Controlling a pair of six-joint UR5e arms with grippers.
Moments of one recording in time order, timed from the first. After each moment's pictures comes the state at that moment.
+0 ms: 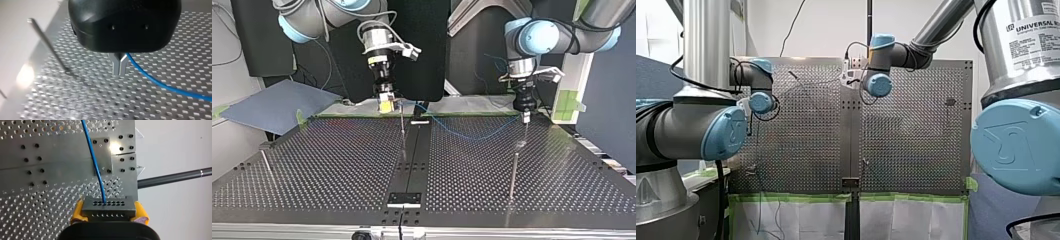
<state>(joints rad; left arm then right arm) 0.00 -1.57 -2.19 -2.42 -1.76 -1.80 2.34 -1.36 1.81 -0.74 1.76 1.59</state>
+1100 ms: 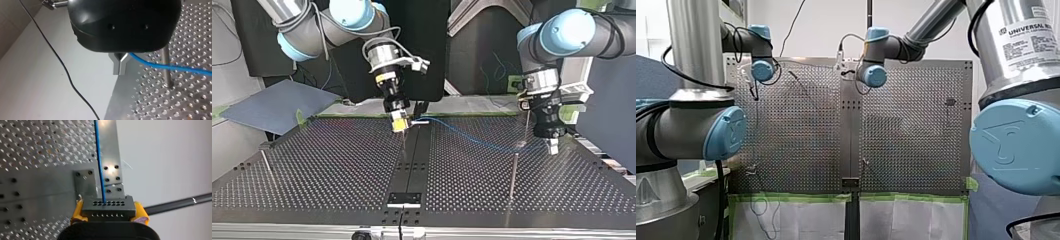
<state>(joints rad) 0.01 -1.43 -2.00 -2.51 -1.76 -1.88 2.34 -1.29 1.63 -0.64 1.63 1.60</state>
